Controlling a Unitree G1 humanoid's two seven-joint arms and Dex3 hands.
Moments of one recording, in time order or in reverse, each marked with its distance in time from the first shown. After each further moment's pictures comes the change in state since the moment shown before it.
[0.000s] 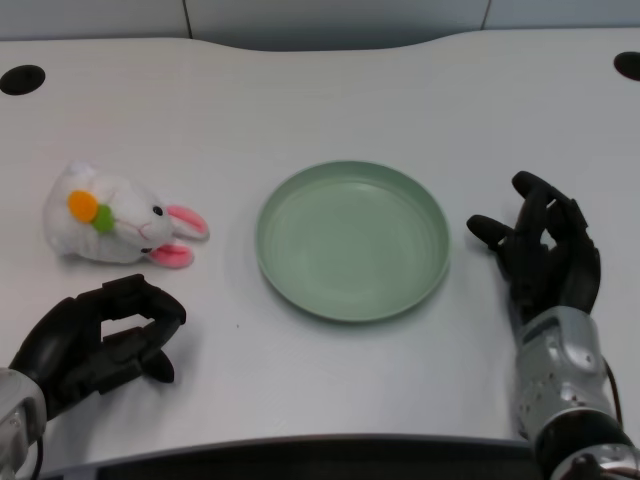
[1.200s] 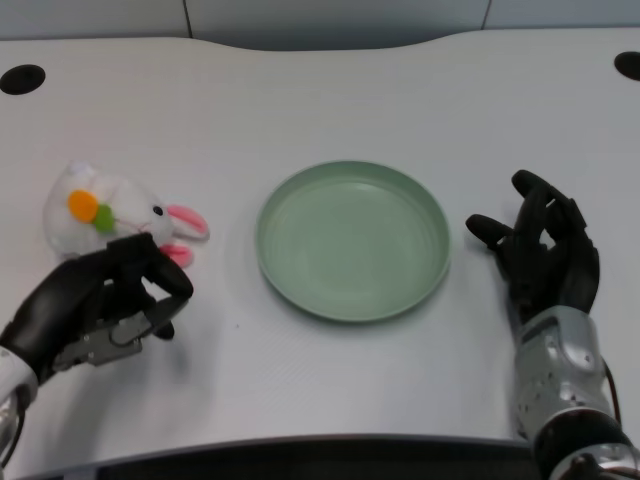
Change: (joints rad) left arm 0.026 0.053 -0.015 -0.178 0.090 -0.242 0.000; right arm -0.001 0.003 0.000 0.000 0.000 0.000 -0.001
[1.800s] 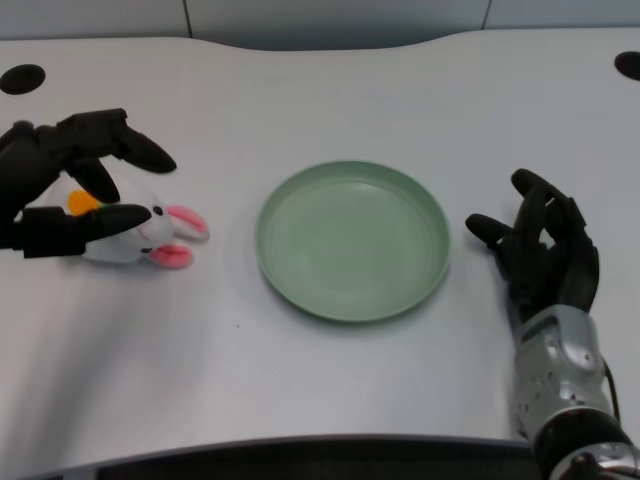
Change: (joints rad) left arm -0.185 0.259 0.024 -0.114 0.303 -0.166 0.031; right arm -0.002 -0.002 0.004 0.002 -0.001 0.000 0.002
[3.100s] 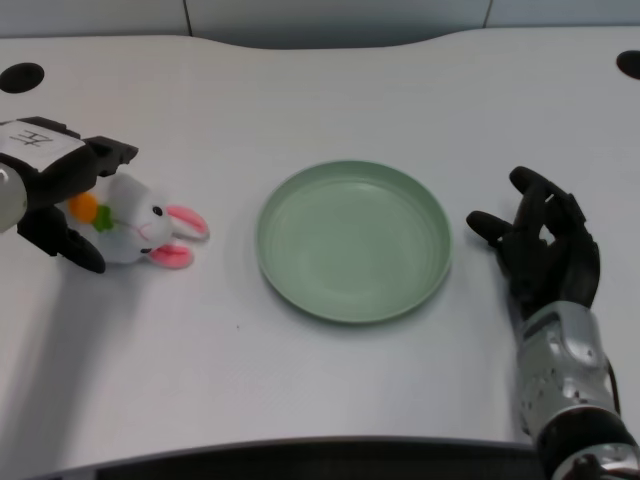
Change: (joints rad) left arm -0.458 0.060 -0.477 0.684 0.623 -0.051 0.107; right arm 0.010 -0.005 0.017 -0.042 -0.003 0.036 -0.008
